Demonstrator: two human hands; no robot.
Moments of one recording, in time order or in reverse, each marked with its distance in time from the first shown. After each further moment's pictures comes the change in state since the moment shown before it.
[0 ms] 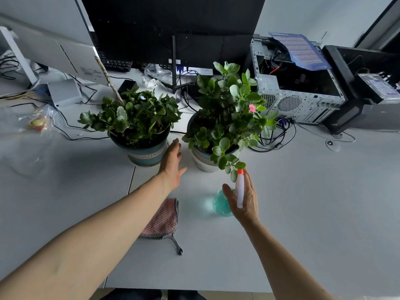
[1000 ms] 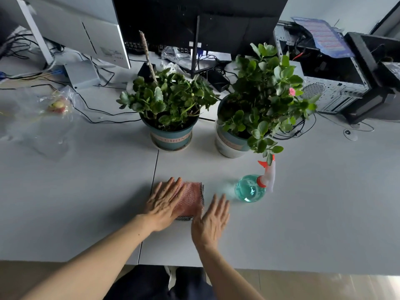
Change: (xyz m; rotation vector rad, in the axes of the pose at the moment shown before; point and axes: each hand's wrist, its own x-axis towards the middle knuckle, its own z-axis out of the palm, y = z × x) left_hand -0.038 -0.098 -0.192 2.012 -0.357 0.466; right_hand -0.128 -0.055 0.162 -0.358 -0.081 0.491
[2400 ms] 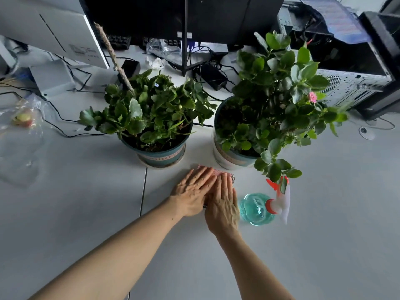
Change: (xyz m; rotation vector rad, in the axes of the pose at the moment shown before) left_hand 0.131 0.035 -0.043 0.068 -0.011 0.196; right_hand 0.120 0.001 -0.010 -0.250 -0.031 -0.331
